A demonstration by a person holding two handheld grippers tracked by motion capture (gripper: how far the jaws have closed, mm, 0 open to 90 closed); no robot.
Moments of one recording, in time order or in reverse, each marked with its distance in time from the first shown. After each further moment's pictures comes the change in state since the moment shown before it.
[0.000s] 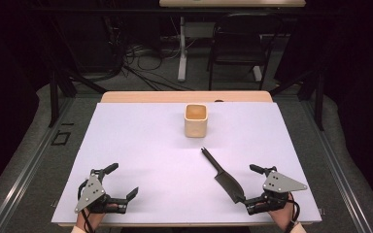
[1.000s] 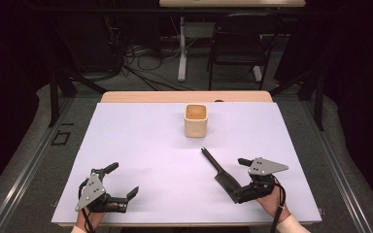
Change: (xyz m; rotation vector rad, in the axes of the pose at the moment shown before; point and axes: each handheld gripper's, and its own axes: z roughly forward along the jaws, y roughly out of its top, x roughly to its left) left arm 0.001 0.001 0.002 0.010 0.000 -0.001; right arm -0.013 0.015 0.040 0.113 0.072 0.058
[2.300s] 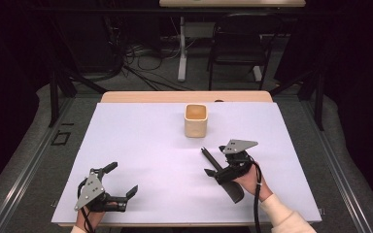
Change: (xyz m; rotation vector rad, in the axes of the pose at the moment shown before) left arm 0.002 0.000 -0.001 -0.006 0.014 -0.019; right arm -0.016 0.038 0.065 0.123 0.052 -0.005
